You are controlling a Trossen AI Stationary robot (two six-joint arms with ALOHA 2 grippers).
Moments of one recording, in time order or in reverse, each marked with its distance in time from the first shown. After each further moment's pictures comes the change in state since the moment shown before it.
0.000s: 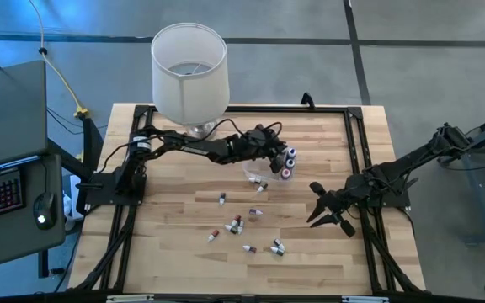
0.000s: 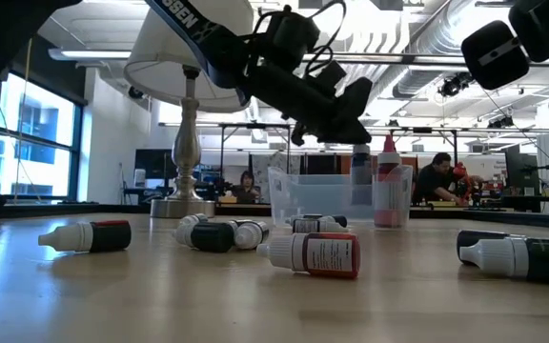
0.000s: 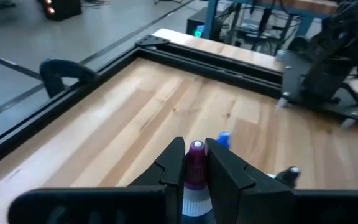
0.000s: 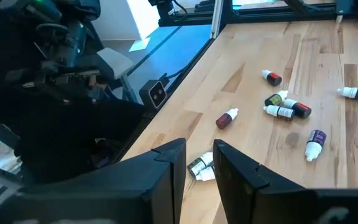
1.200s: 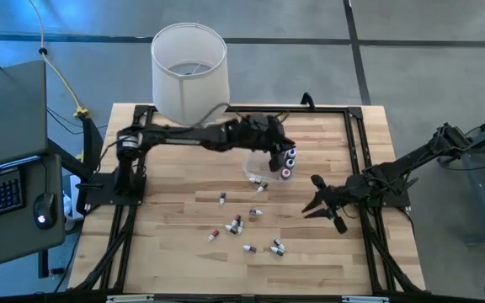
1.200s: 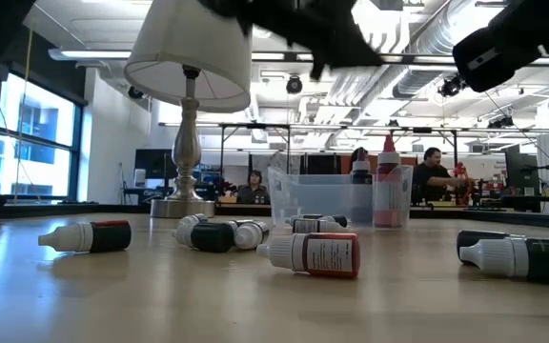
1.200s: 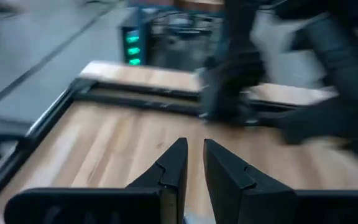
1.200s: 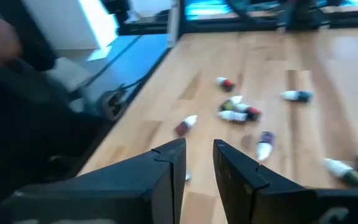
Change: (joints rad) left arm -0.001 -0.138 0.263 -0.418 0.300 0.125; right arm 0.000 0.000 0.000 0.001 0.209 0.002
